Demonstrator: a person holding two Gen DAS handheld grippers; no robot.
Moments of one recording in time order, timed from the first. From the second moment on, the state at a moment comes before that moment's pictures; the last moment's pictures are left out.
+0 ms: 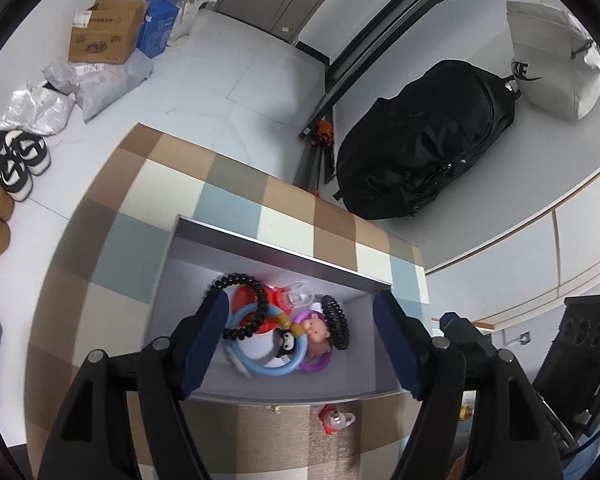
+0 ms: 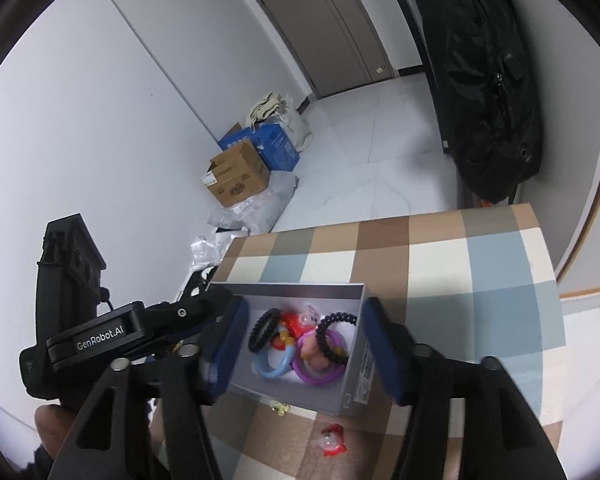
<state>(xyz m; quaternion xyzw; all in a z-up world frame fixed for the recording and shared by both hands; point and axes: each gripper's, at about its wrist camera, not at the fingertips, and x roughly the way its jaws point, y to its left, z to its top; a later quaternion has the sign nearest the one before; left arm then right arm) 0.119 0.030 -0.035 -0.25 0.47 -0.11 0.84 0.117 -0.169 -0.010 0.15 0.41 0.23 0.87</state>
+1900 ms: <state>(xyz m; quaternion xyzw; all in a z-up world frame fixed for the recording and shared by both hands) 0.066 -0.005 -0.088 -0.06 0.51 -0.06 0.86 0.050 -0.207 -0.049 0.05 0.46 0.13 0.88</state>
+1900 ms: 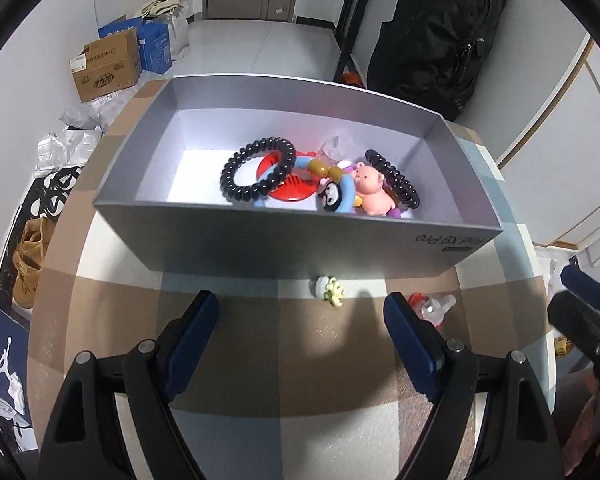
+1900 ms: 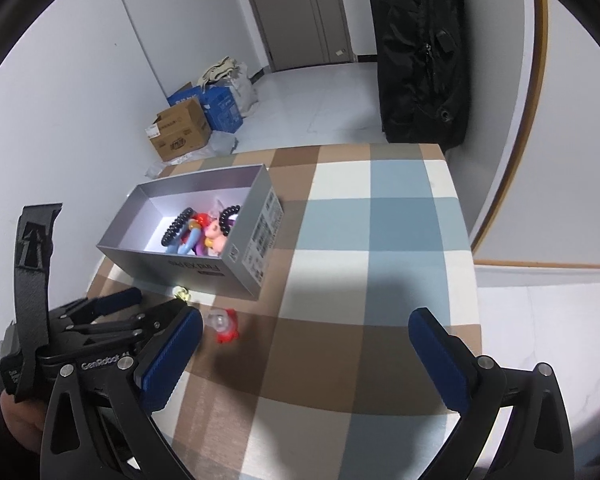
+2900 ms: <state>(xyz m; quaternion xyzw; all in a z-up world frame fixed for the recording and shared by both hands) 0.070 -0.004 -0.087 -0.10 0.53 -0.08 0.84 0.048 -0.207 -0.057 0.04 0.48 0.13 0.87</state>
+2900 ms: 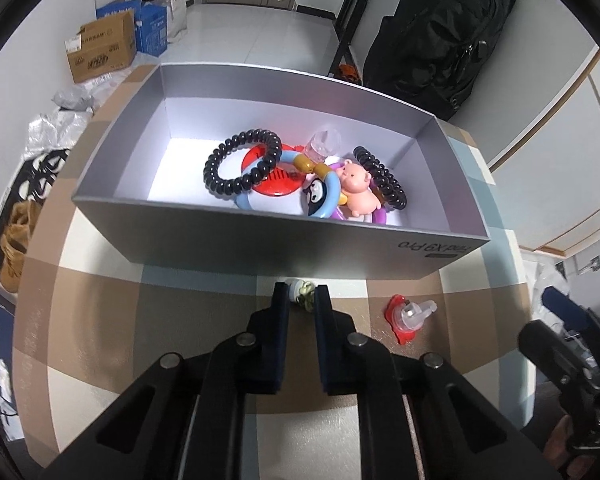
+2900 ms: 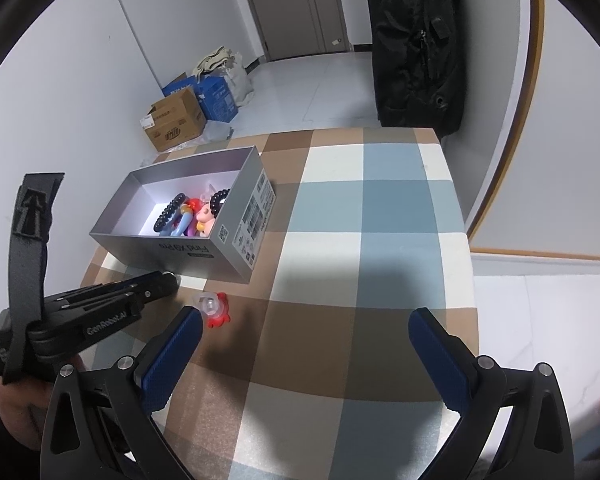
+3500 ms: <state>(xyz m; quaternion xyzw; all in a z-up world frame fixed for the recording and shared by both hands) 0.059 0.022 -0.063 -0.19 0.52 -0.12 0.83 0.051 -0.186 -0.074 0.05 0.51 0.16 0.85</state>
